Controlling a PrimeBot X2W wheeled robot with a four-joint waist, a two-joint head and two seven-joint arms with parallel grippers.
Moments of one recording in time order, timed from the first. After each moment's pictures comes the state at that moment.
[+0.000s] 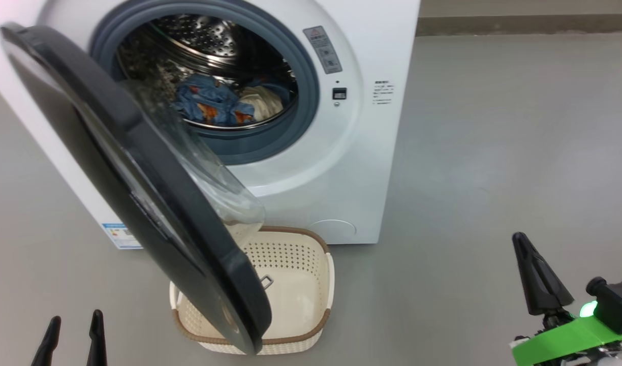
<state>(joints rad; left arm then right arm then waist) 0.10 0.24 0.04 0.19 -0.44 -0.13 -0.26 0.02 -0.25 0.11 0.09 0.44 0.13 -0.26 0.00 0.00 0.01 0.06</state>
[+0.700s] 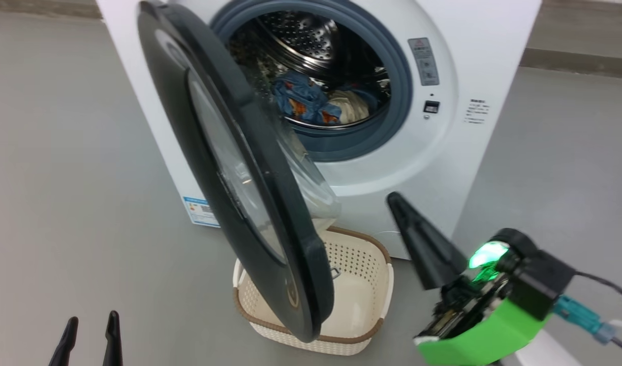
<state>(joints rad) 0.11 0.21 0.01 0.18 -0.44 -0.13 -0.26 -0.20 -0.22 0.45 -0.14 0.46 0.13 -0.26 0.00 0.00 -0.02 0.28</state>
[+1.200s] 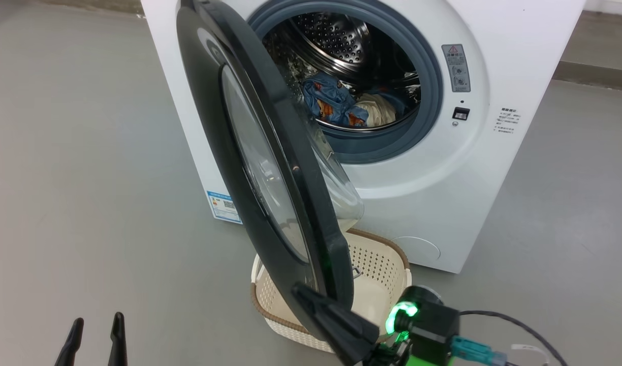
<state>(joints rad) 0.11 0.21 0.00 0.19 -0.44 -0.13 -0.26 -0.23 -0.18 0.77 -0.05 0.52 0.13 -0.26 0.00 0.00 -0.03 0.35</state>
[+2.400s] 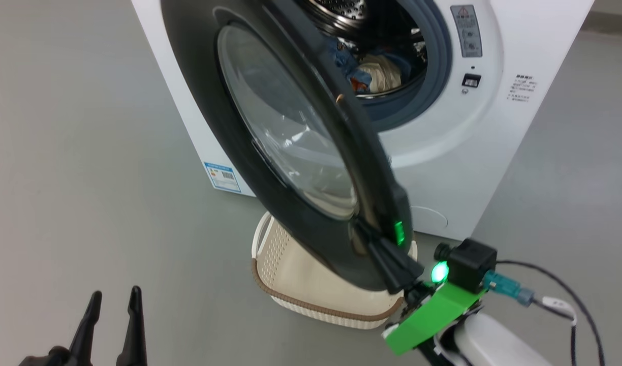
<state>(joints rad) 0.04 0.17 -0.03 0.18 -0.45 -0.13 -0.26 -0.31 -0.13 0.58 0.22 0.56 0.13 -0.26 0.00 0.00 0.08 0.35</state>
